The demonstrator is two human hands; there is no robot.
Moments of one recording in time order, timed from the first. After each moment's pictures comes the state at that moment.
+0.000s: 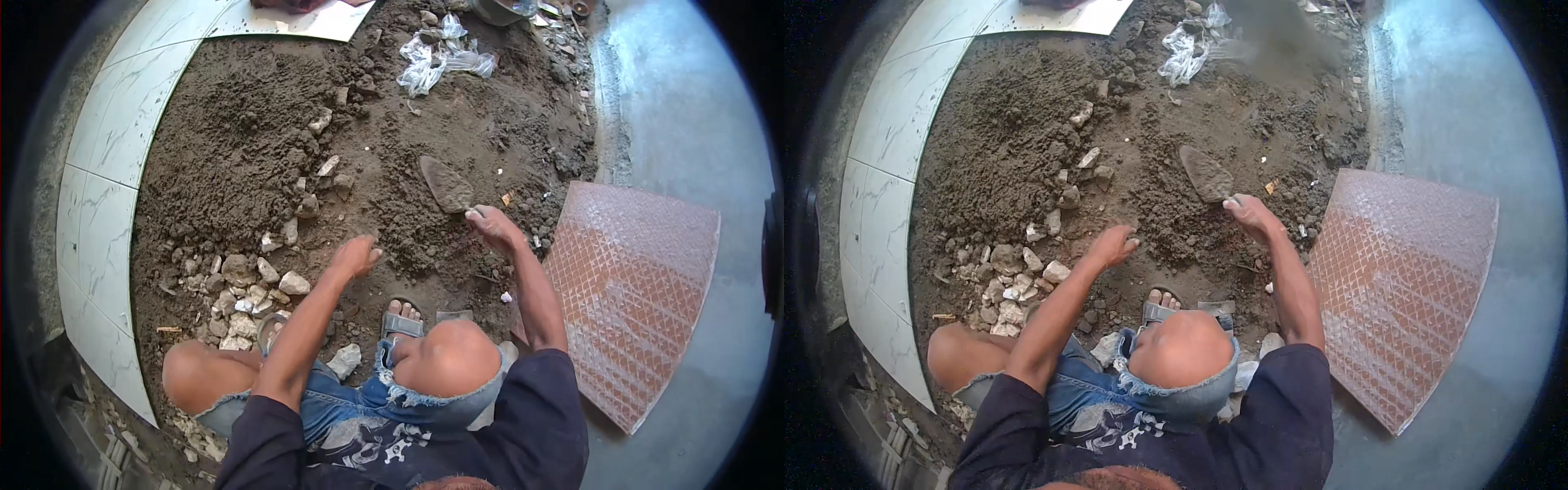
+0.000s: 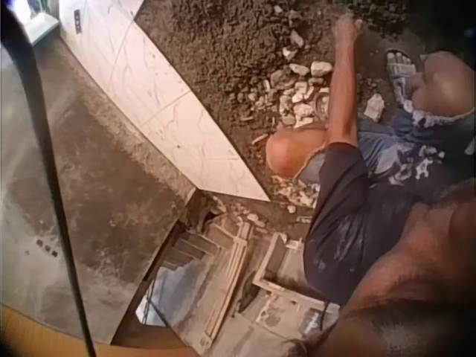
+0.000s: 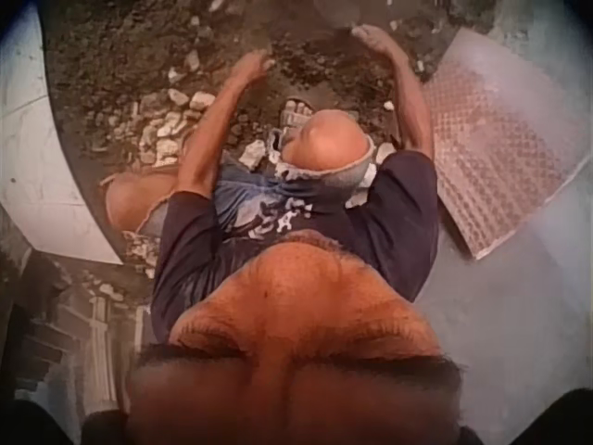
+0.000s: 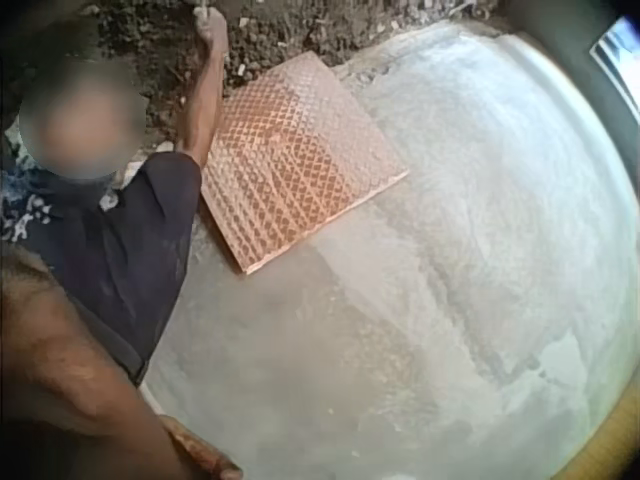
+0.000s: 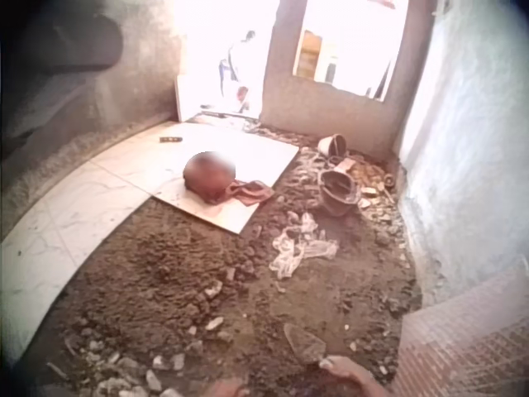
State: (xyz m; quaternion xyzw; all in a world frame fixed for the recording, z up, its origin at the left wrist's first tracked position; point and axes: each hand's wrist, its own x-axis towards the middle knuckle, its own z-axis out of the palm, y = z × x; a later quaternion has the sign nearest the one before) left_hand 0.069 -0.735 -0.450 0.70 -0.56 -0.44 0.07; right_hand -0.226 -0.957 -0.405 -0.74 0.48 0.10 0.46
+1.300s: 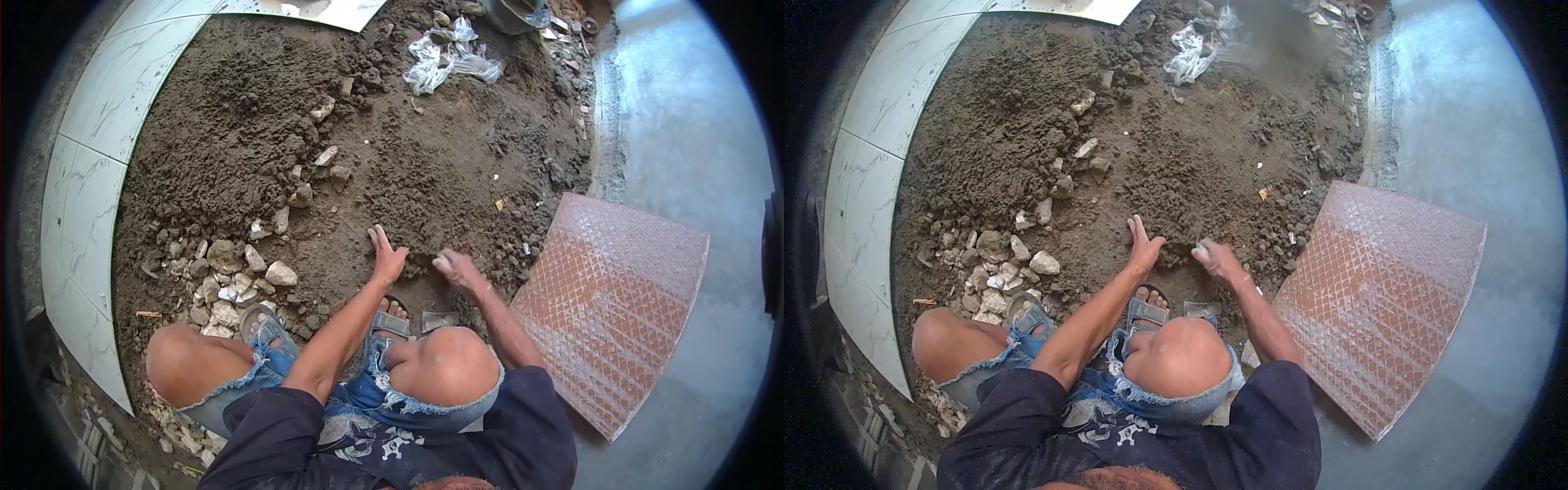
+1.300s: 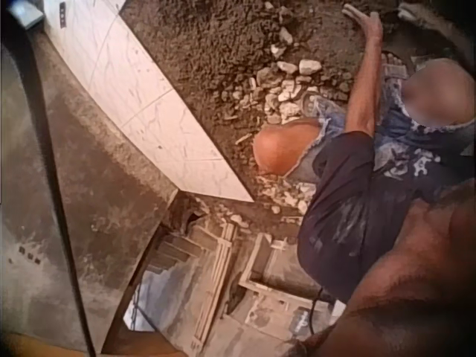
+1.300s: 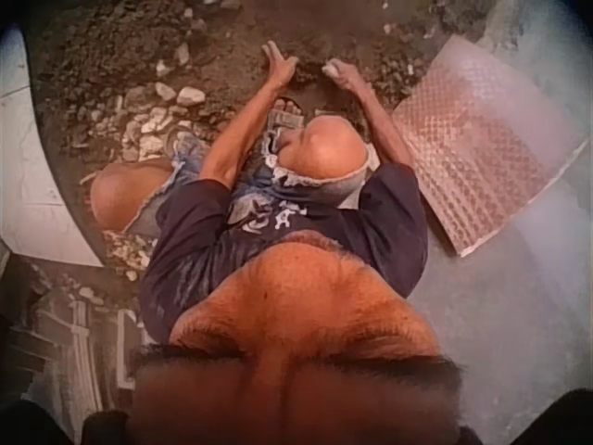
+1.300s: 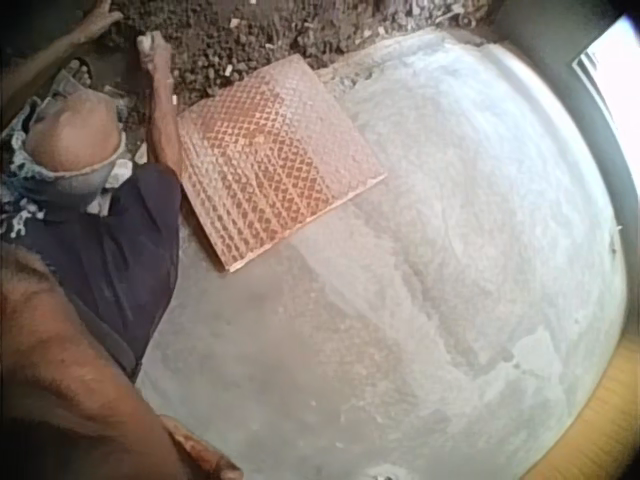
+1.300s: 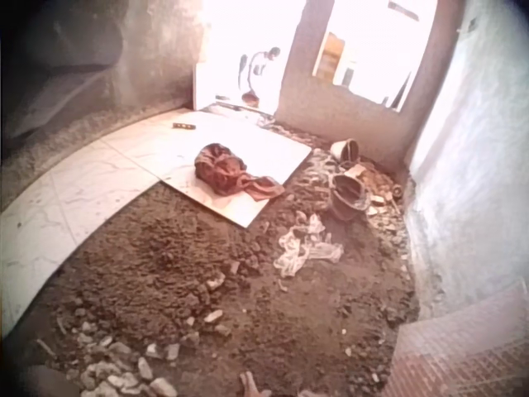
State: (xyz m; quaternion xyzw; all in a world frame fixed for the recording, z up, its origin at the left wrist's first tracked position) left_hand -0.037 -0.748 -0.478 0.72 -0.15 -0.53 0.42; right_hand -0.230 -0.846 -0.442 -0.79 0.44 0.09 0.43
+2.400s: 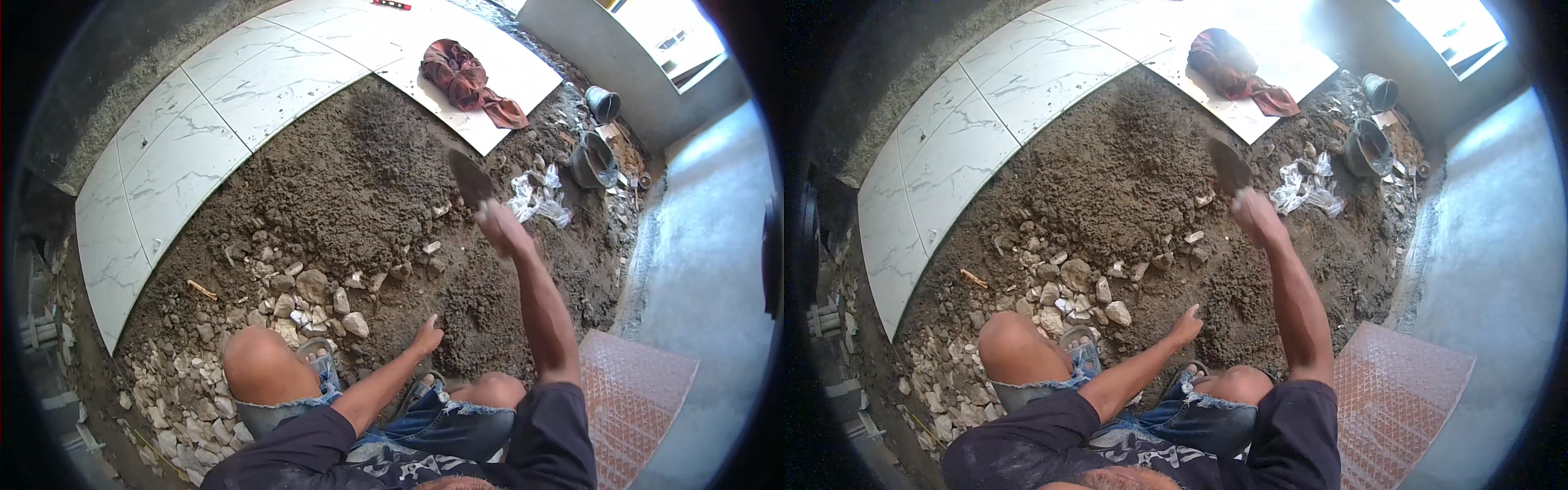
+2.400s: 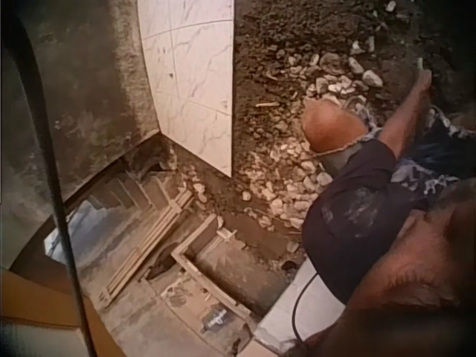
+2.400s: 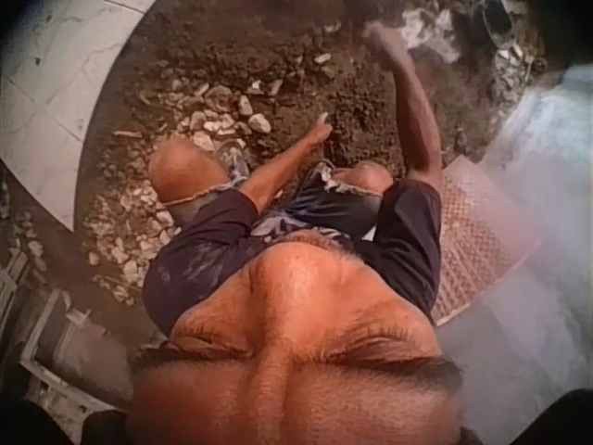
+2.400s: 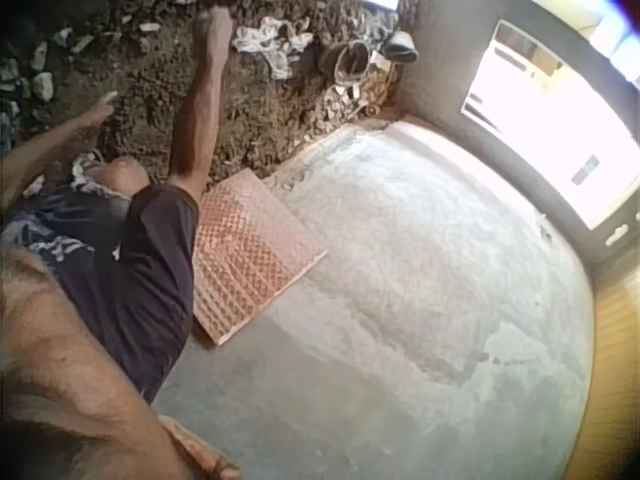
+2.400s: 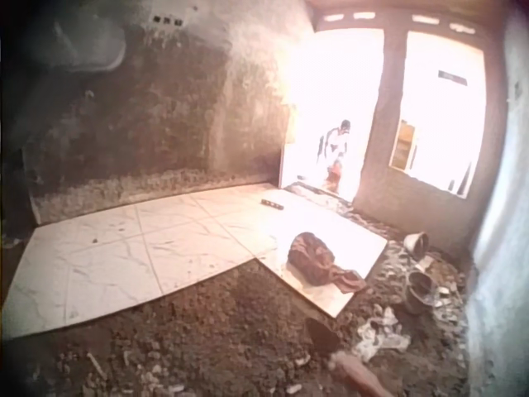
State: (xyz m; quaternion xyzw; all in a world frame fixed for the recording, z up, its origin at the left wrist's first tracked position) left_hand 0.035 -0.701 -0.449 0.71 -0.11 -0.57 0.41; right_hand 0.117 -0.965 -0.260 -0.96 0.22 0.08 0.15
